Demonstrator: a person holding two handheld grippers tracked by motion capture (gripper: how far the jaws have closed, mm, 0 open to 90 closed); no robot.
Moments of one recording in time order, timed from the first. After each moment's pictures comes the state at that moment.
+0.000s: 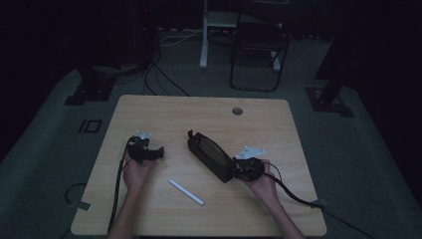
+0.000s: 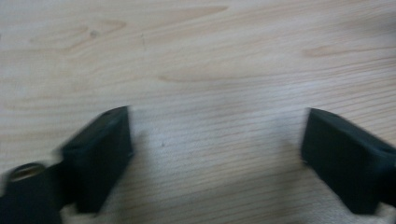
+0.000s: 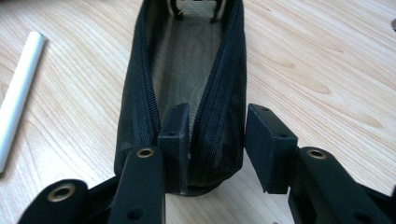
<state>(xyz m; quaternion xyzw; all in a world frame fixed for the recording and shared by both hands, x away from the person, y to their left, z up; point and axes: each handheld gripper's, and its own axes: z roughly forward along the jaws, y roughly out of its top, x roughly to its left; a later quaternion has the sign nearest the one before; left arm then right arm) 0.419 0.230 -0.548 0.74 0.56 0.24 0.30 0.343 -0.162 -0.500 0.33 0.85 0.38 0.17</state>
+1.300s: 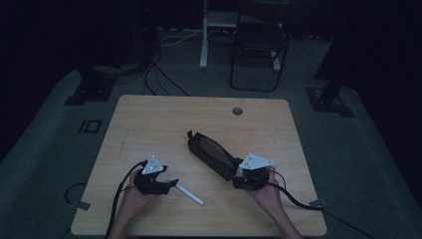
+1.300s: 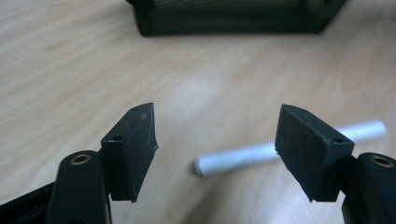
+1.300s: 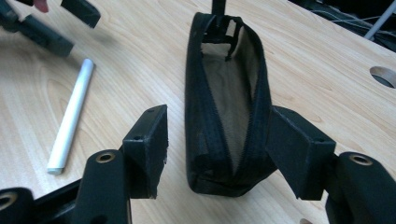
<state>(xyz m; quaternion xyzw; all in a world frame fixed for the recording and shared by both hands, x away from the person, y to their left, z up) 0.303 0.192 -0.516 0.85 0.32 0.14 0.40 0.303 -0.164 -0.475 0.29 0.83 0.42 0.20</state>
